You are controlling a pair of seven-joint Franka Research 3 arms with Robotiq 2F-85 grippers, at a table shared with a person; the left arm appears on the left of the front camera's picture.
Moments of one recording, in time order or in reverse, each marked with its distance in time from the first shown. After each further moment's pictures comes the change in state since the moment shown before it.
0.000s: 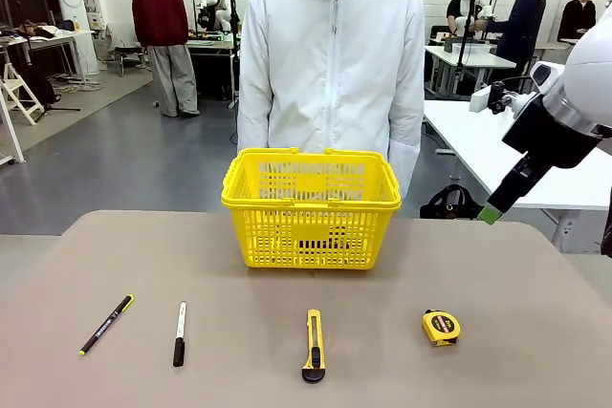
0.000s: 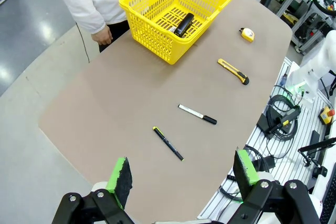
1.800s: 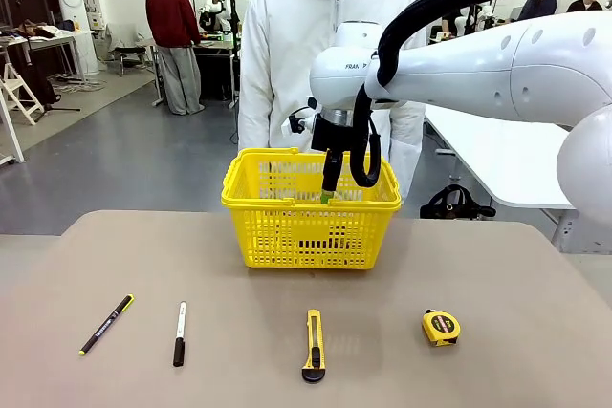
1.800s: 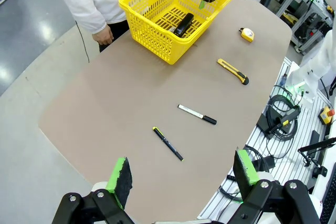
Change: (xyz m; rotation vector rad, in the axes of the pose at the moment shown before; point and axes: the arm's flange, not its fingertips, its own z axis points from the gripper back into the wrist) left arm 0.000 0.000 -0.001 -0.001 0.000 0.000; right arm 0.316 0.001 -0.218 0.252 0.192 0.601
